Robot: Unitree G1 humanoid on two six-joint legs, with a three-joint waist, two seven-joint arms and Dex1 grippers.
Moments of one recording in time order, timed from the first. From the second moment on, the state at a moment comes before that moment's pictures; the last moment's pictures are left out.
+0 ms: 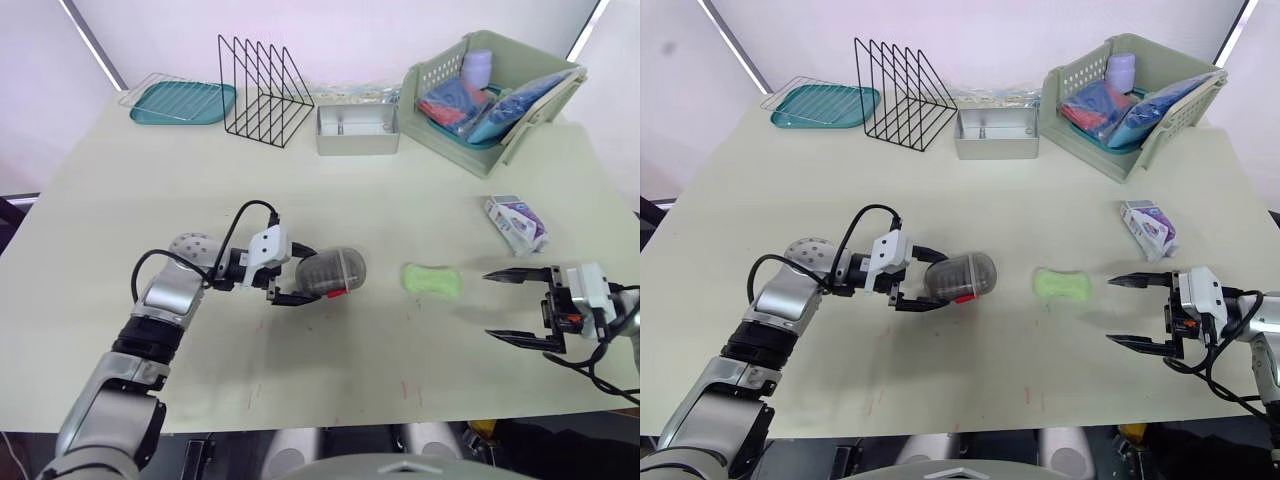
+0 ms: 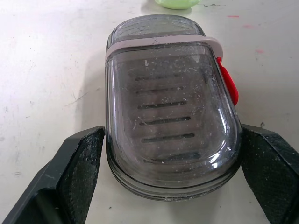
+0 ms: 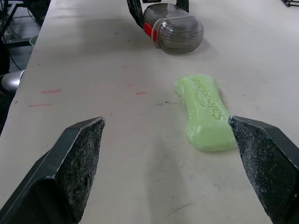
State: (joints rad) left arm -0.49 0.67 -0.21 0.25 -0.19 0.07 -1.33; right arm -0.07 -0.79 -0.20 0.10 0.49 -0.12 1.54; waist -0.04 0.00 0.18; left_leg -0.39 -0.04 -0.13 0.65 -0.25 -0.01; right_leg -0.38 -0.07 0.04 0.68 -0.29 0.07
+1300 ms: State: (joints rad) left arm -0.48 0.65 -0.20 0.26 -0.19 0.04 -1.30; right arm -0.06 -0.80 -0.19 0.10 0.49 -0.12 1.55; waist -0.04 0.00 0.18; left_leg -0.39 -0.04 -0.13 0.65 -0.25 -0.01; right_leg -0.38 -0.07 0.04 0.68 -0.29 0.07
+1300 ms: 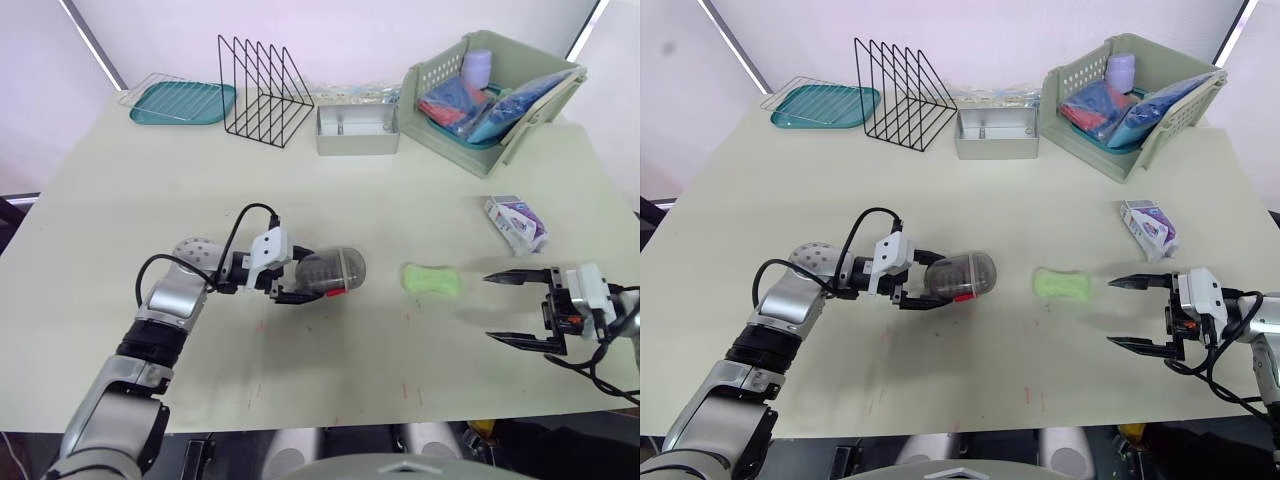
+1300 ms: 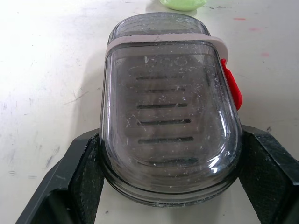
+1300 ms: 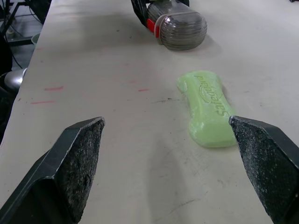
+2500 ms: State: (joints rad) left arm -0.34 0.56 -0.17 -0.13 -0.18 -0.14 -1.09; right arm -0.73 -0.57 -0.17 0.05 1.44 1.61 0.35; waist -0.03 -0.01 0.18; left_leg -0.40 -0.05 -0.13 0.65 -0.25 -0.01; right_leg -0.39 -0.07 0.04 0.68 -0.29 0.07
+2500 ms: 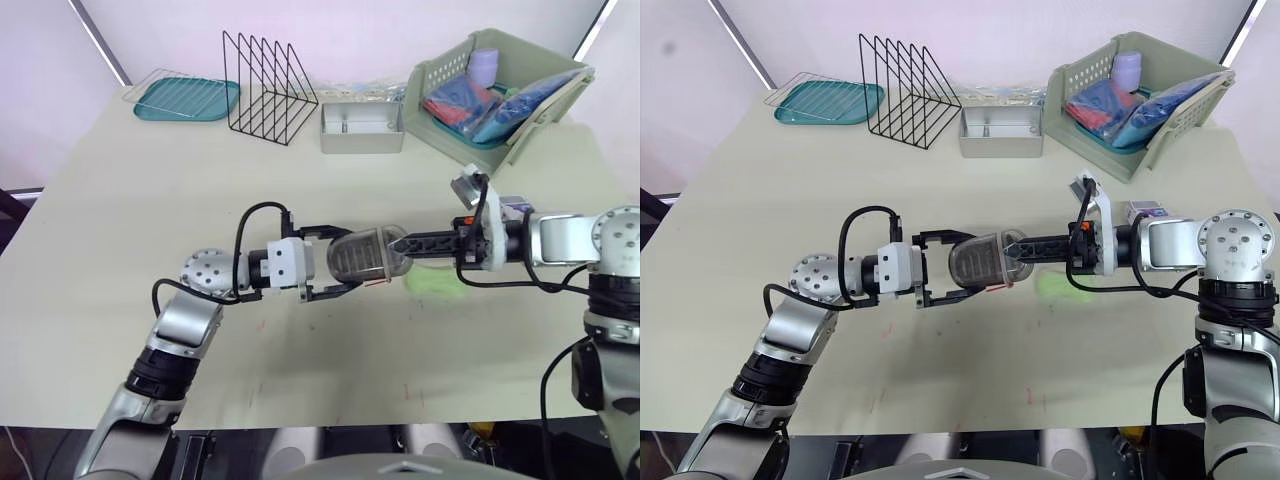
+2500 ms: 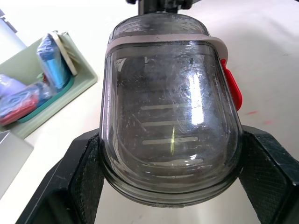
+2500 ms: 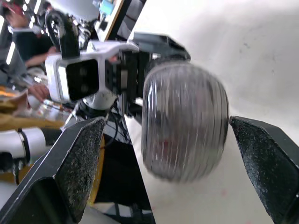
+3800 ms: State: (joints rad) left arm -0.34 0.57 -0.17 -0.18 -0.20 -0.12 -1.07; right arm -0.64 -0.75 0.02 0.08 1.89 1.40 0.17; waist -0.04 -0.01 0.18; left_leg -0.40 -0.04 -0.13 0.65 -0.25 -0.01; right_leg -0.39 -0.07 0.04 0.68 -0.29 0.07
